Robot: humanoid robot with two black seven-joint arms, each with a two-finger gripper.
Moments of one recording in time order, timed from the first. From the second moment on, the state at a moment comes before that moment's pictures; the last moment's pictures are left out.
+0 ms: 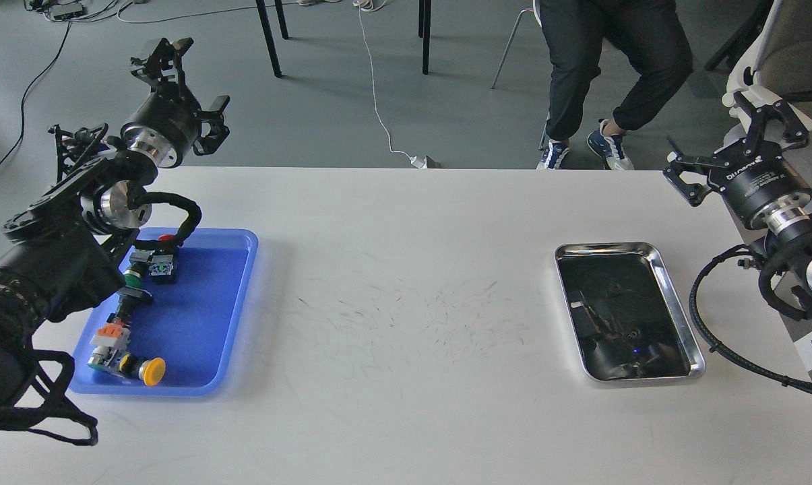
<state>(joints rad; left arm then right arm) -0.97 0.26 -0.57 -0.37 0.02 -0.32 -0.30 0.55 -0.53 1.04 0.81 0.26 0.45 -0.02</state>
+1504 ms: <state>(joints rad) -0.97 0.29 -0.55 -0.36 0.02 -0.31 -0.30 0.94 -0.98 0.54 1.13 0.11 0.47 0.04</state>
